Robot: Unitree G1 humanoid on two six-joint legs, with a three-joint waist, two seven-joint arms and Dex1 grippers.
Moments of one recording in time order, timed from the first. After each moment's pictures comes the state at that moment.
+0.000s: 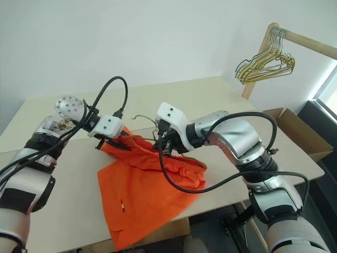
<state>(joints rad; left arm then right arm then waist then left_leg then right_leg) -1.06 0.69 -0.46 0.85 -0.07 -0.46 -1.61 -0.93 -0.55 0.38 -0.24 0.48 1.15 0.89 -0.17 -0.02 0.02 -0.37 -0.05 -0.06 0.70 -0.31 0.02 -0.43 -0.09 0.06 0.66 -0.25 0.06</state>
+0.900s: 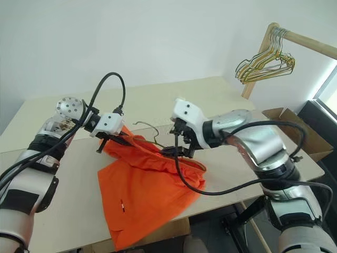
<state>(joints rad) -1.04 0.67 -0.39 0.82 -0.08 -0.38 -1.61 -0.82 -0.72 0.21 -0.41 0.49 1.14 0.89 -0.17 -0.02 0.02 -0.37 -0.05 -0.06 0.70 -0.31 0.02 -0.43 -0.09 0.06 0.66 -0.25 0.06</state>
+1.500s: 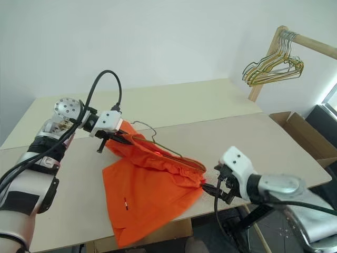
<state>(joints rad) -1.02 0.66 -0.33 0.82 -0.08 -0.33 -1.61 0.03 -0.75 -0.11 -0.70 0.48 0.99 0.68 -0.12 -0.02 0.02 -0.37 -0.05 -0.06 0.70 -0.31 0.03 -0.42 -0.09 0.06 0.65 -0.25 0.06</state>
